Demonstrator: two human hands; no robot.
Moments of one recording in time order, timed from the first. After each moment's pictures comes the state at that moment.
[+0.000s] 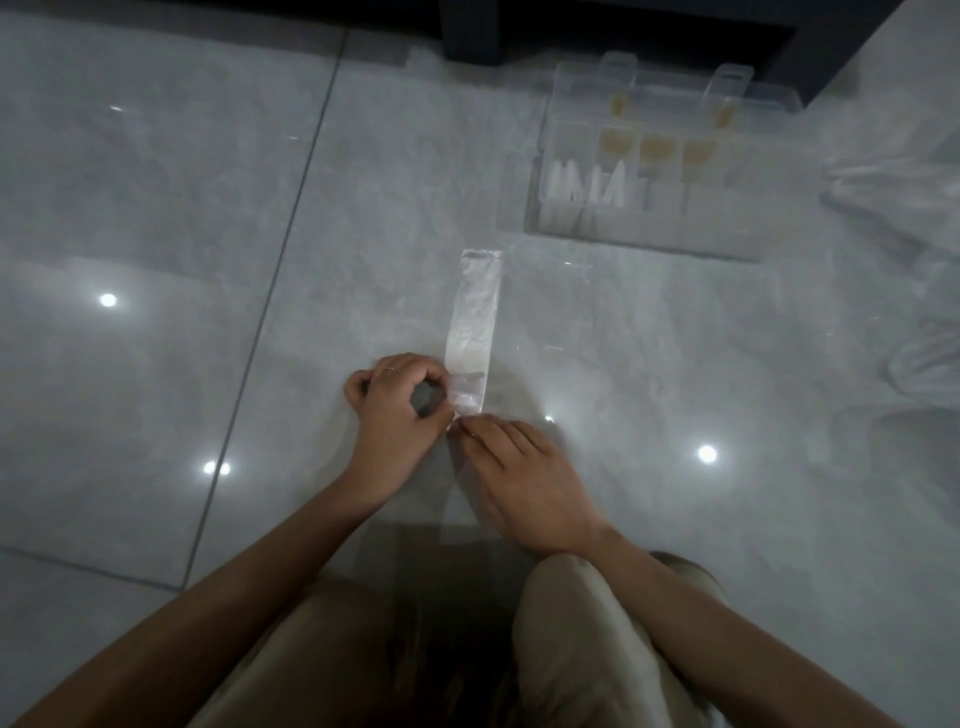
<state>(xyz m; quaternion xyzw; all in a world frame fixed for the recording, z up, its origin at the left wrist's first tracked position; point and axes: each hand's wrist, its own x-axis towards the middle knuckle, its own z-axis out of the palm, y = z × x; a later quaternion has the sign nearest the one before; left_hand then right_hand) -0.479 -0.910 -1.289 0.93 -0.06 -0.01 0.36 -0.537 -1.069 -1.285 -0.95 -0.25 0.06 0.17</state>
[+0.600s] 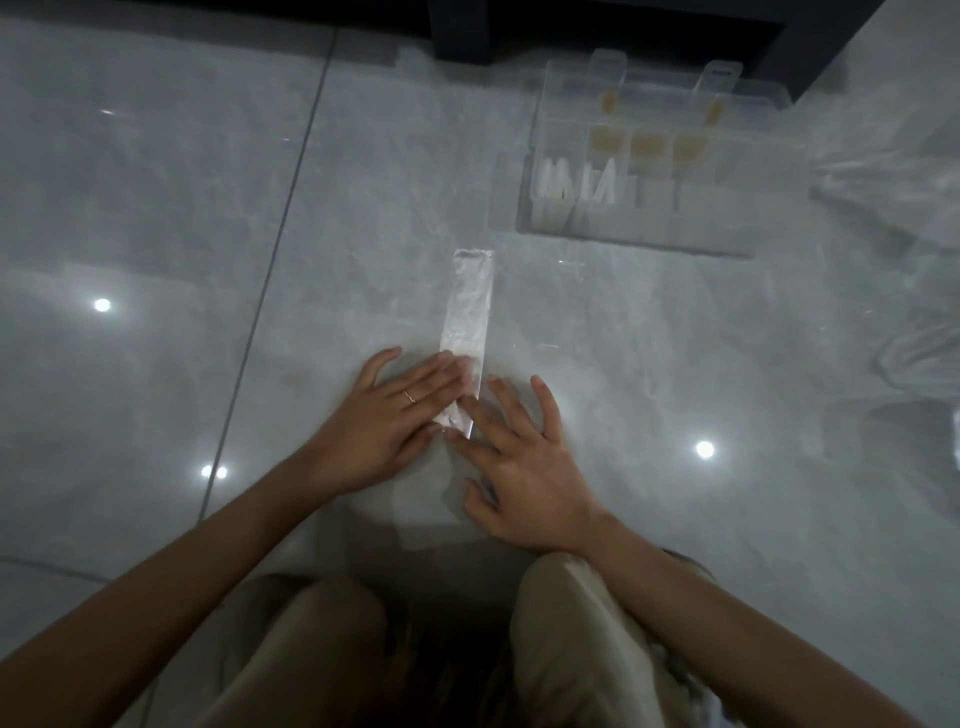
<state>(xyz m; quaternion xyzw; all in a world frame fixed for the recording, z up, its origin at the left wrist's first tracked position) -0.464 -0.869 -1.295 0.89 -0.44 -0.05 0.11 -0.534 -1.071 -1.284 -0.96 -0.24 0.01 0.15</state>
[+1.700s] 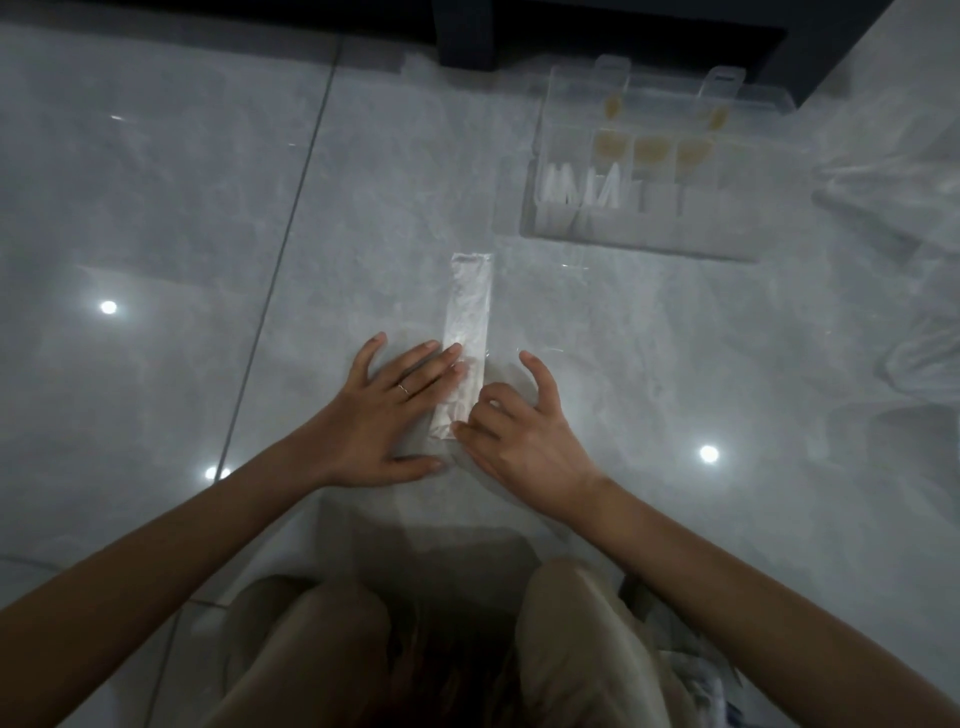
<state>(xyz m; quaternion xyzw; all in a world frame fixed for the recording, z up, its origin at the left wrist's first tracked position) -0.453 -0.857 -1.291 0.89 -0.44 -0.10 0.03 -0.505 -1.080 -1.293 -0.94 -0.31 -0.14 0.07</state>
